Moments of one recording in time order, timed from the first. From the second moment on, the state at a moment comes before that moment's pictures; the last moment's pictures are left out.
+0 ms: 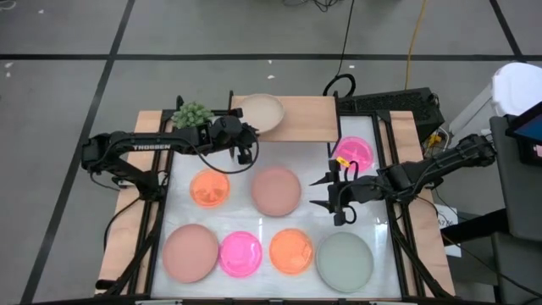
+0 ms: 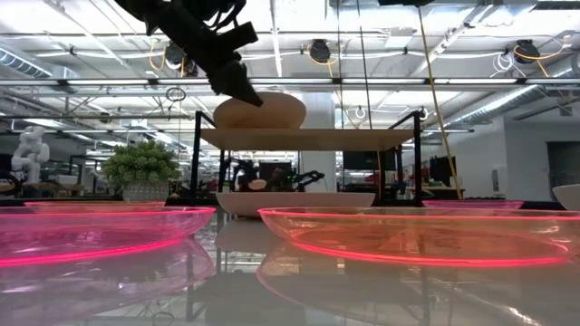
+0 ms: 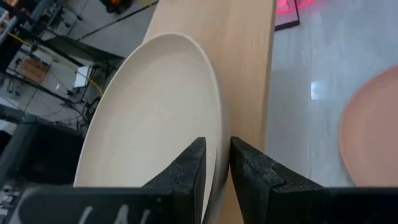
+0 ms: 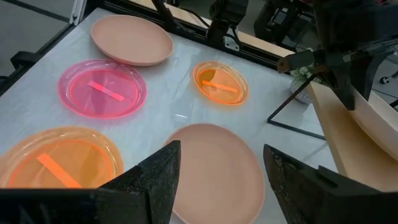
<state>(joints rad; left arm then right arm) 0.28 1.41 1.01 -0.17 -0.27 0.47 0.35 1.09 0.91 -0.33 0.36 -0.12</state>
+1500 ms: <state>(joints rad) -0.05 1.14 1.01 -0.31 -0.23 0.14 0.33 1.09 0.78 -0.51 0.50 0.31</state>
